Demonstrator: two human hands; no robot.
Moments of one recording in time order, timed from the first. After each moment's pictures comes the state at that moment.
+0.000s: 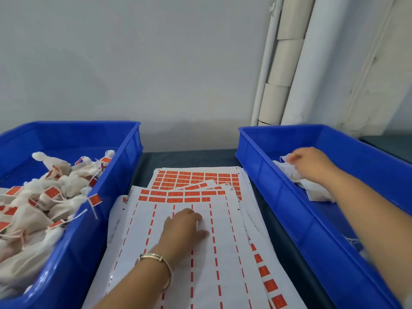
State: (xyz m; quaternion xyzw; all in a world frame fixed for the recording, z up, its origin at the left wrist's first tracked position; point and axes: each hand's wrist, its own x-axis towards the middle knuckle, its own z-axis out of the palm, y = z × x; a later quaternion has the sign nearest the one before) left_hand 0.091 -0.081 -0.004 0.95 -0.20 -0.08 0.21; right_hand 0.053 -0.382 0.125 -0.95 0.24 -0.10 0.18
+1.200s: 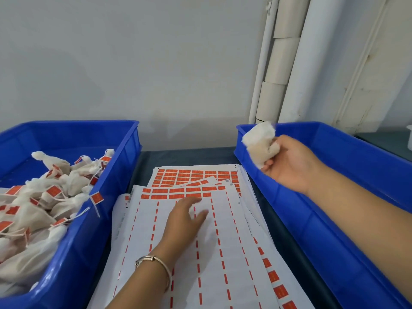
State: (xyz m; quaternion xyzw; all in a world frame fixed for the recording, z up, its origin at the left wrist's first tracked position) left_hand 0.082 -0.081 0.006 0.89 -0.15 -0.02 0.43; right_hand 0.030 -0.296 0.147 -0.56 0.09 -0.07 0.82
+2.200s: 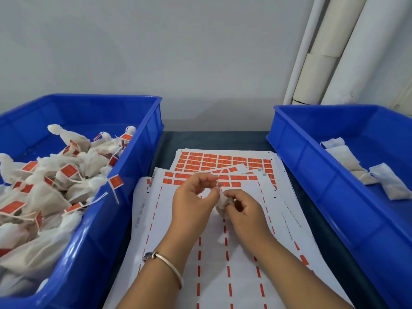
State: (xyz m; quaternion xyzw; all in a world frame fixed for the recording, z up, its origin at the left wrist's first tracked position) left_hand 0.098 -0.060 0.020 0.77 -0.08 0.06 0.63; right_hand 0.060 -0.171 -0.008 -0.82 0.09 -0.13 0.56
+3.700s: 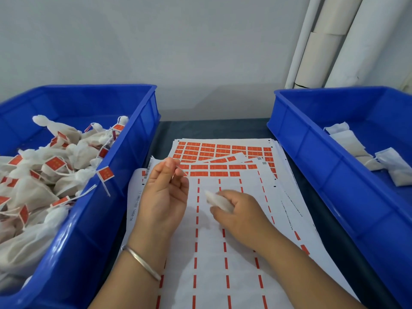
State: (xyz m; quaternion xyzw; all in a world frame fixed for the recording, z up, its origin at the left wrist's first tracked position) left_hand 0.105 -0.029 0.031 0.31 0.08 -0.10 0.94; right_hand 0.049 -0.171 -0.003 -0.88 0.05 -0.02 0.47
